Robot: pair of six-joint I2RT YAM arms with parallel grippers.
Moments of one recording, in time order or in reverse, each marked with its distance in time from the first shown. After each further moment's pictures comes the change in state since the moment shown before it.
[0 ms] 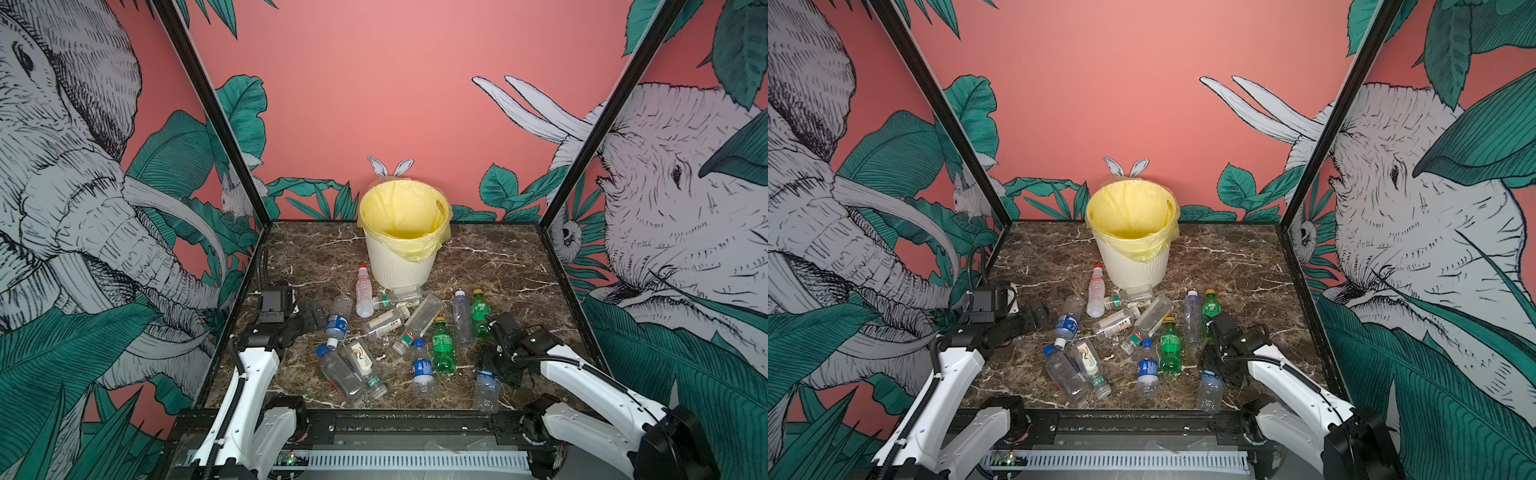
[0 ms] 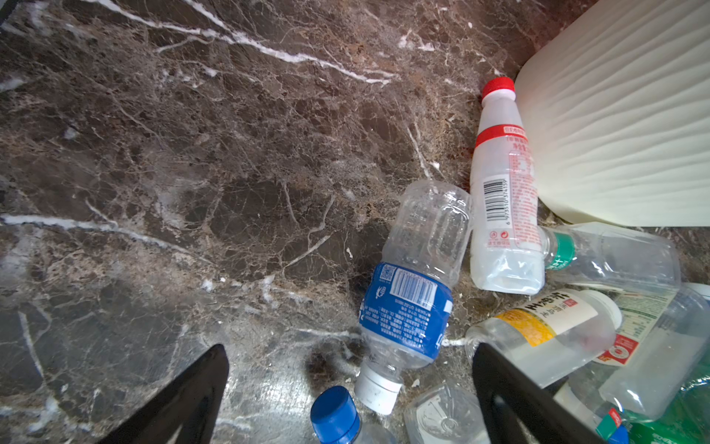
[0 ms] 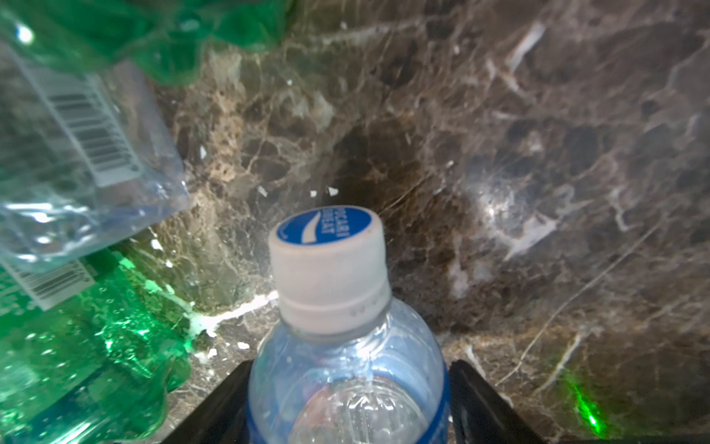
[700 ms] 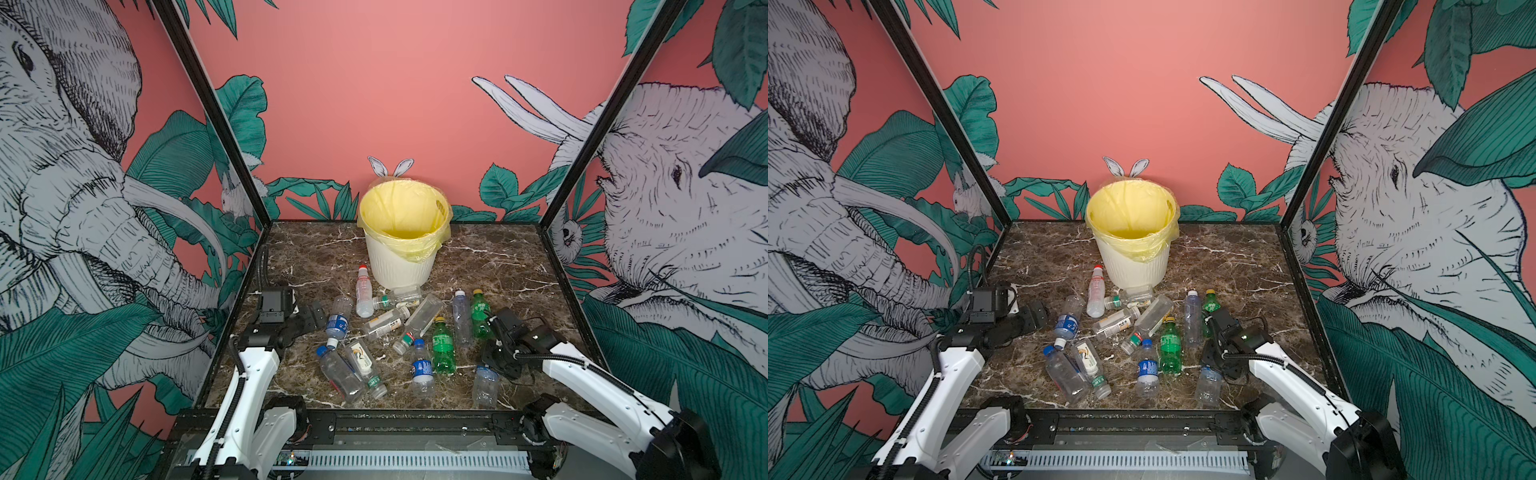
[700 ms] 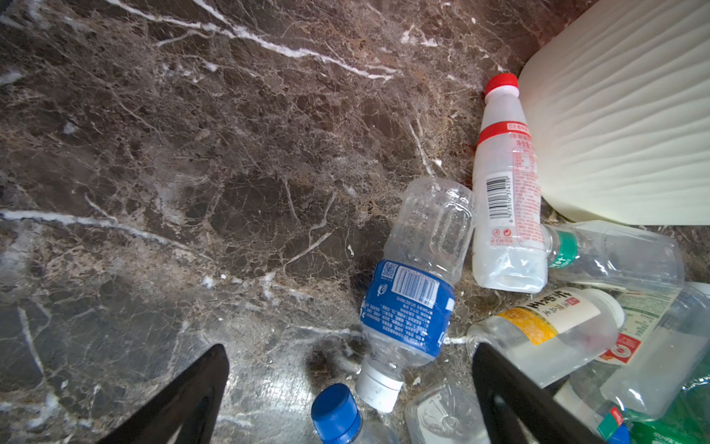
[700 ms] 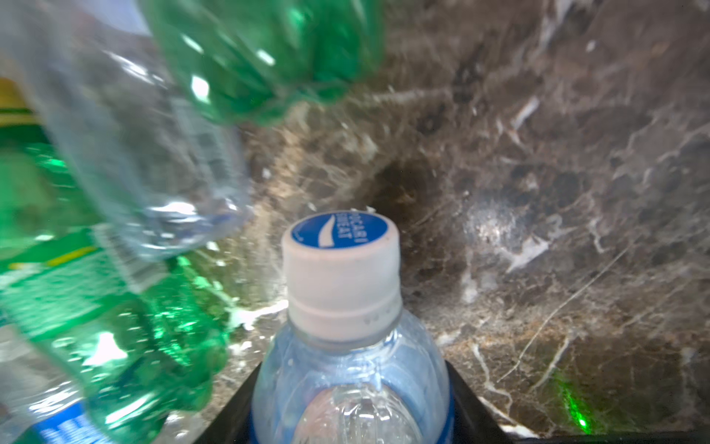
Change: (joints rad) left arm 0.000 0.001 -0.001 -0.006 -0.004 -0.003; right arm 0.020 -0.016 0.097 -0.037 0.038 -0.040
